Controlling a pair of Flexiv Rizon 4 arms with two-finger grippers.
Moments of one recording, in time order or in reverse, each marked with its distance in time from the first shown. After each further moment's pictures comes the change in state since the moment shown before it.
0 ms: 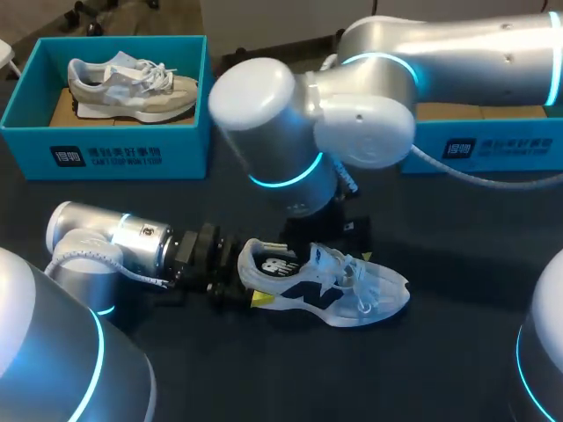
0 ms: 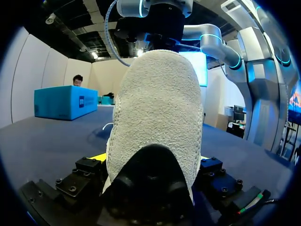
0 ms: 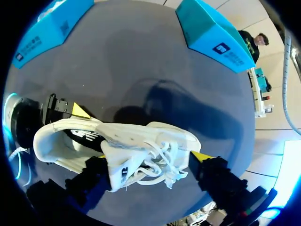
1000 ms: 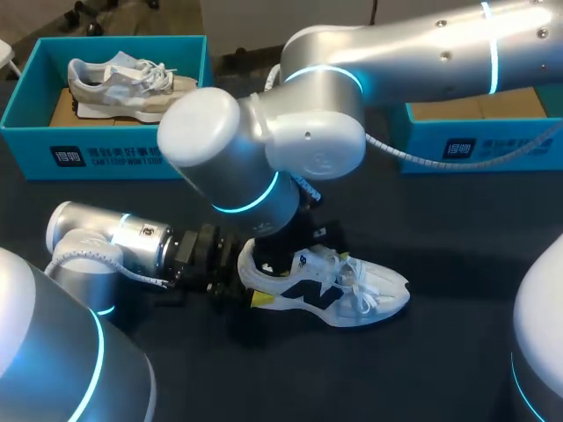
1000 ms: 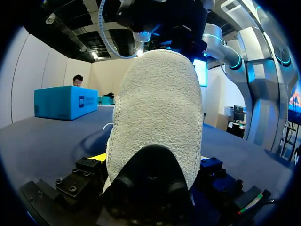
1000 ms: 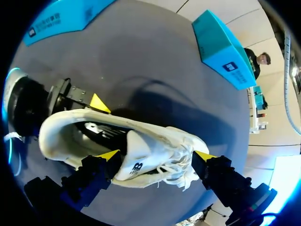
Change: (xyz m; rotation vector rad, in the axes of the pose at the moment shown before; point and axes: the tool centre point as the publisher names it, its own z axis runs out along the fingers) left arm 0.000 0.000 0.000 0.000 0.000 0.000; right arm 0.035 0.000 0.002 -0.072 -0.097 -0.133
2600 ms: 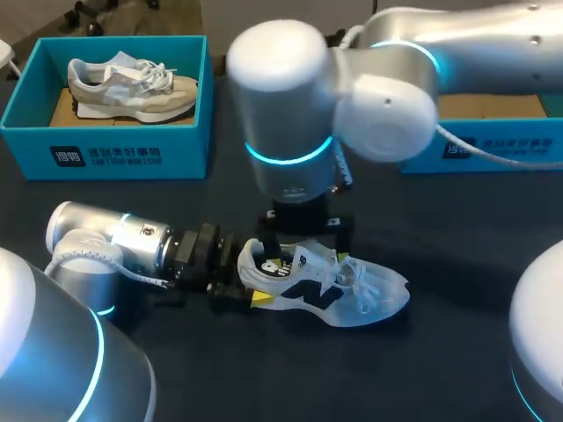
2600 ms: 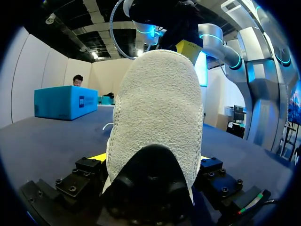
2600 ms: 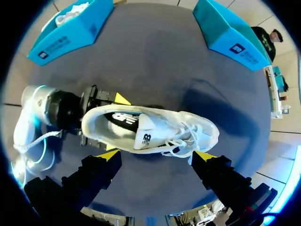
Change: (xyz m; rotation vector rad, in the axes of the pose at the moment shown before) left arm 0.000 0.000 0.000 0.000 0.000 0.000; right arm 0.002 -0.015 -0.052 0.094 0.276 0.102
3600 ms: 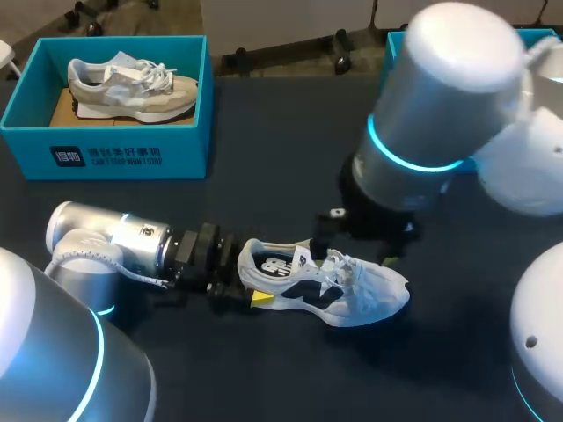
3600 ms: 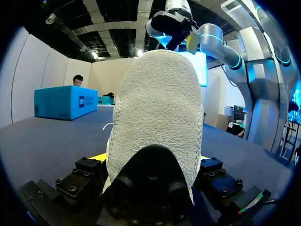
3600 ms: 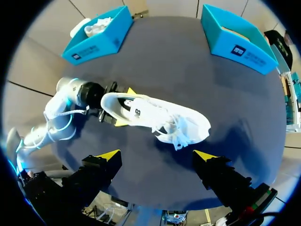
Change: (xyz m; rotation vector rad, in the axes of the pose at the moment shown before) left arm 0.000 0.000 0.000 0.000 0.000 0.000; right arm -0.057 -0.038 -0.048 -0.093 0.284 -0.107
